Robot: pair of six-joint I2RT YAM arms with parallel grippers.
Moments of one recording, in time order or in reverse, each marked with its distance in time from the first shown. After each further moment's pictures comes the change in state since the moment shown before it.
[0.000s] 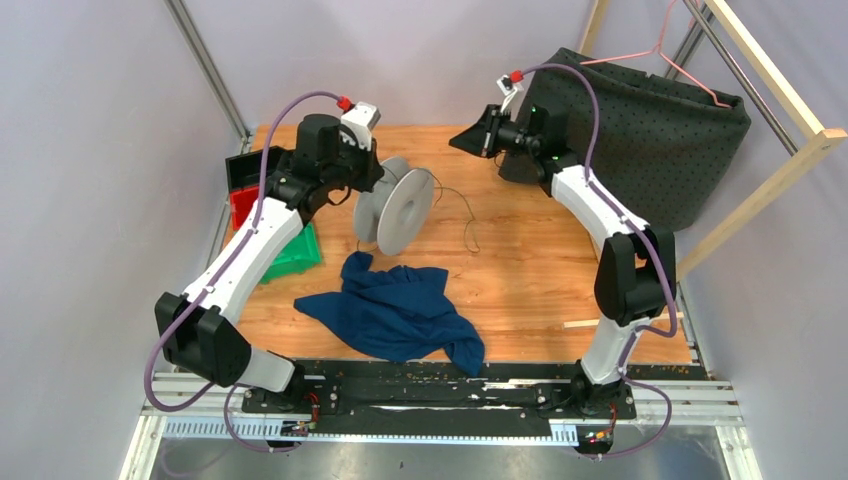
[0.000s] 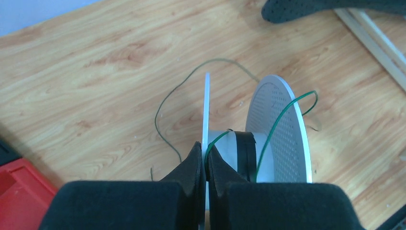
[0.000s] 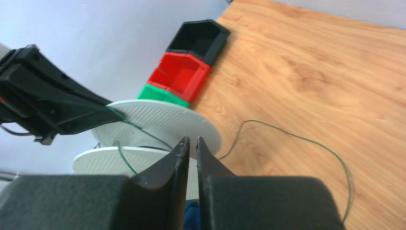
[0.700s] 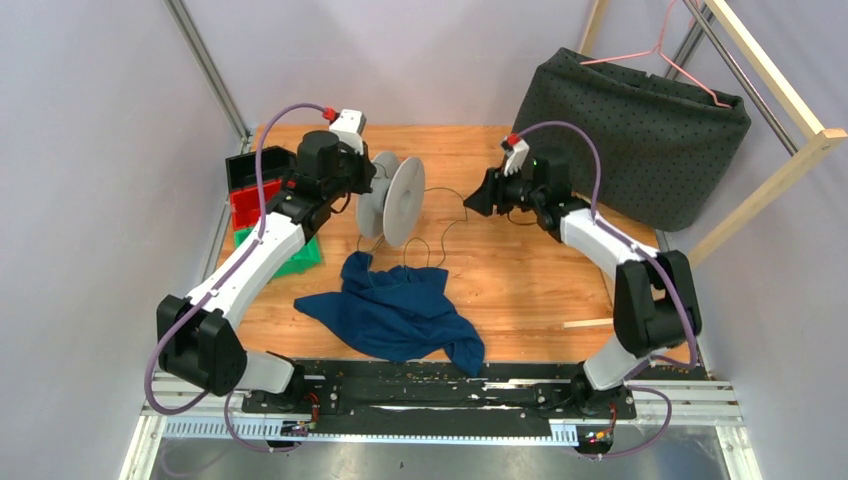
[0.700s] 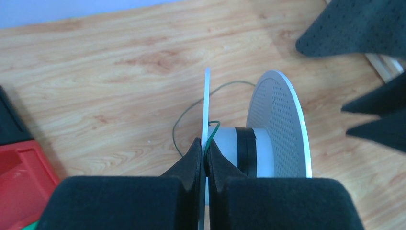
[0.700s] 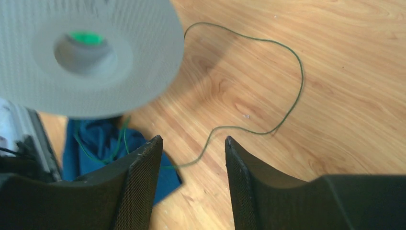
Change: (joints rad) left arm 0.011 -0.036 -0.189 0.221 -0.146 -0.103; right arm -0.025 -0.160 -0.409 -0.049 0.143 -0.269
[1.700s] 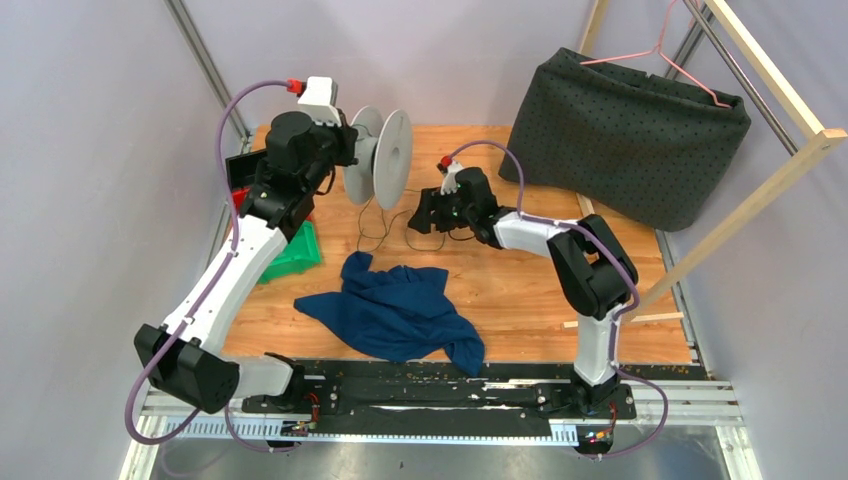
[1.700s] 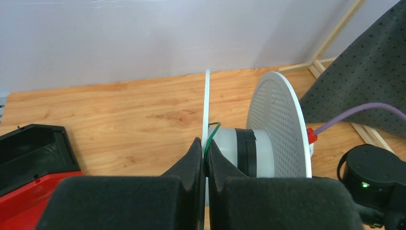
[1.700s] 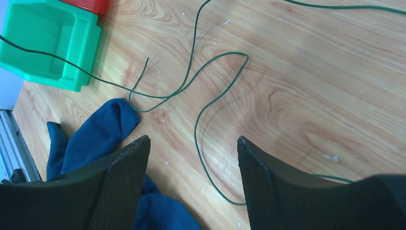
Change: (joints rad) left arm 0.001 -0.092 0.159 0.003 -0.139 -0.005; right arm 0.297 0.280 0.065 0.135 0.297 0.137
